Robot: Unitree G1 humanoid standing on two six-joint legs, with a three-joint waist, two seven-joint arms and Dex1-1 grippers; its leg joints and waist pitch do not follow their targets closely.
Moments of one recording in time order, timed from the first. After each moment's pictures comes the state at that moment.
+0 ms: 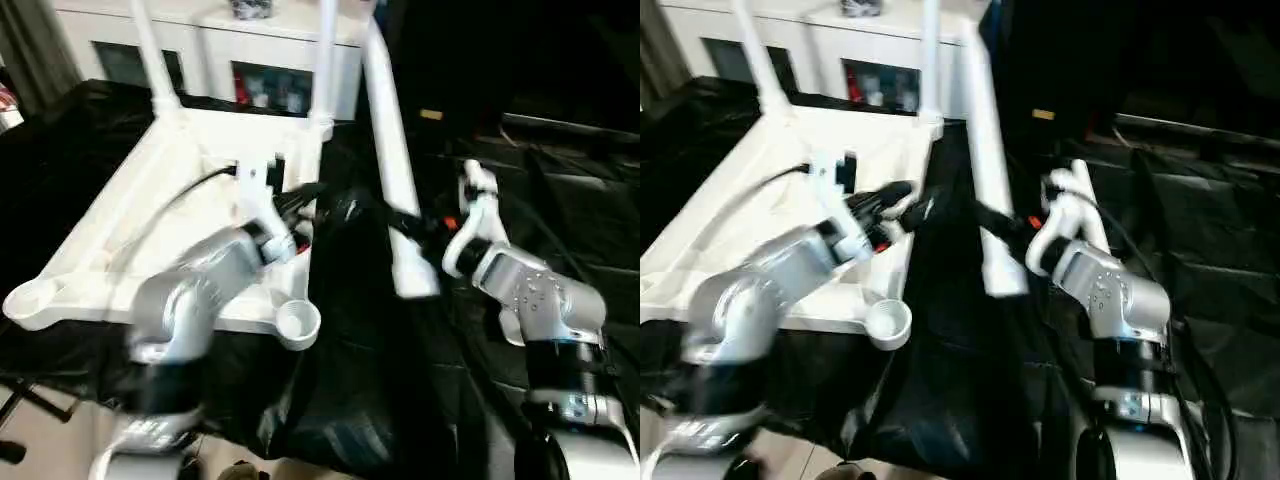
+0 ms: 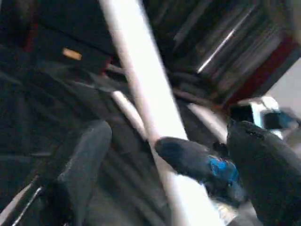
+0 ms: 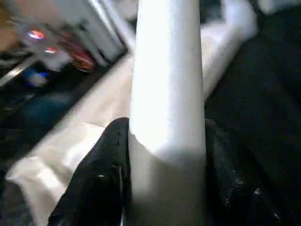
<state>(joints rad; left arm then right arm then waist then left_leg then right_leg) -0.57 0.02 0.13 0.03 -0.64 0.80 -0.37 -0.54 -0.17 -0.26 0.16 0.52 0.81 0.62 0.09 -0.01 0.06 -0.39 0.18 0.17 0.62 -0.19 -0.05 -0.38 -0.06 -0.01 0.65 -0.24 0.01</state>
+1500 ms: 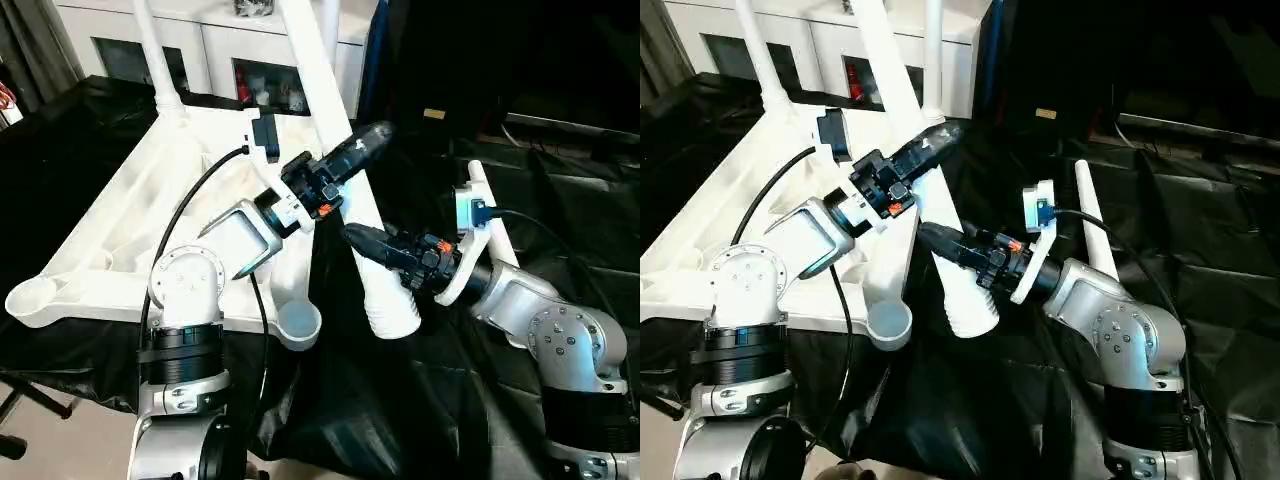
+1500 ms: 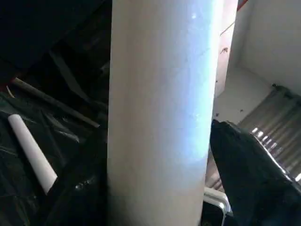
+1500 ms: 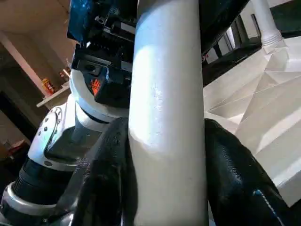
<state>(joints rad) -0.66 -0.07 0.27 0.04 -0.96 0.92 -0.40 -0.39 -0.21 -0.14 -0.12 0.76 0.90 0.81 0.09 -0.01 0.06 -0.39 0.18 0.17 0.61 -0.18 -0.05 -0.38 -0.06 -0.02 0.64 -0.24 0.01</state>
